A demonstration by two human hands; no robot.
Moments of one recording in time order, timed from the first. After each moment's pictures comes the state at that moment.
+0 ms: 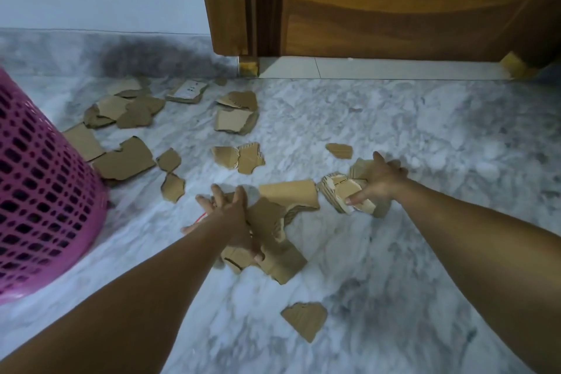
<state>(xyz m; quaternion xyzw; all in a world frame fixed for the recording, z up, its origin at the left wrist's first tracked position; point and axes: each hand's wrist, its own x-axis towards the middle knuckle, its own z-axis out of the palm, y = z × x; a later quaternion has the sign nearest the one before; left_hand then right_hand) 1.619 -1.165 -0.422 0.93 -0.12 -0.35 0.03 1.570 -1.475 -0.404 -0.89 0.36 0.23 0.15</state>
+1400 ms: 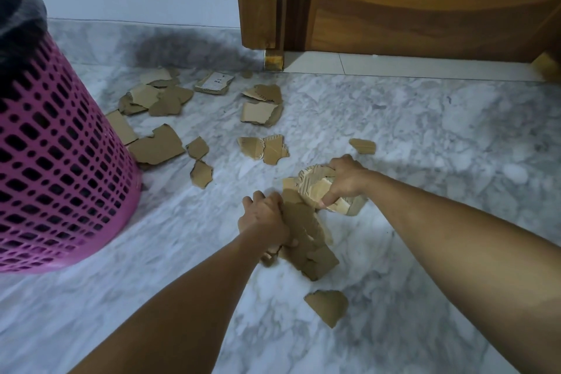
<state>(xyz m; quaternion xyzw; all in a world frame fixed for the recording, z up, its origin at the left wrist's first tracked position) 1.582 -1.172 -0.413 0.94 -0.10 -0.29 0.16 1.607 -1.376 -0.403 -0.93 0.17 0.28 0.18</state>
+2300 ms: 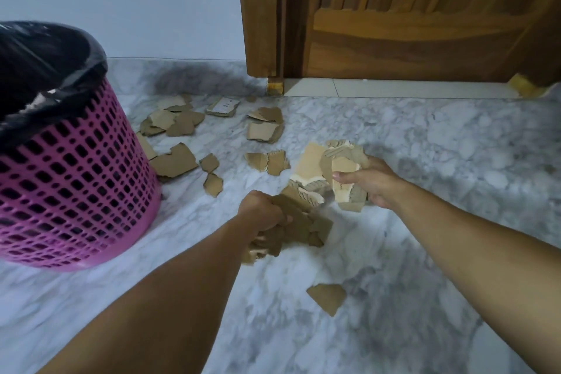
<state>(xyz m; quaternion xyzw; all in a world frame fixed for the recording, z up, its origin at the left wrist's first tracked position) 1.583 -1.151 -0.373 0.89 0.01 -0.29 0.35 1.549 -1.383 -0.350 -0.73 0.30 0.05 0.61</state>
